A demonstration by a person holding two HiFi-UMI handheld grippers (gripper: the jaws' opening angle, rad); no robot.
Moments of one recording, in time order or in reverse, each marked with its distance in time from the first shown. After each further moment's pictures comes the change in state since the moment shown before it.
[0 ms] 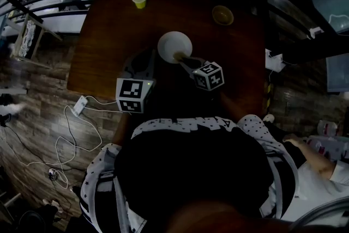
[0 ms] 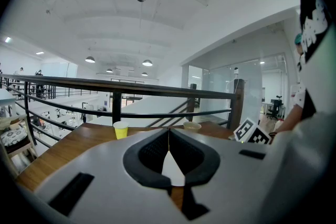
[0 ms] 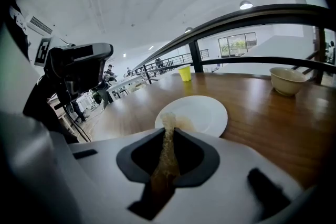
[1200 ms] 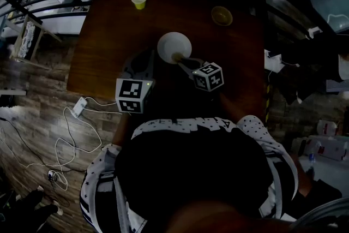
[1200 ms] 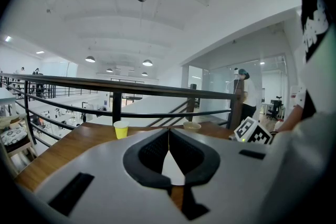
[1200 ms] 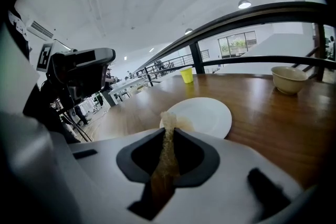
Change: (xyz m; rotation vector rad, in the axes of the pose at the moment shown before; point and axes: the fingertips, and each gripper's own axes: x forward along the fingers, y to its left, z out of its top) left arm -0.001 -0.002 -0.001 -0.004 0.002 -0.003; right arm -0.003 0.006 -0.001 0.025 -0.004 0.026
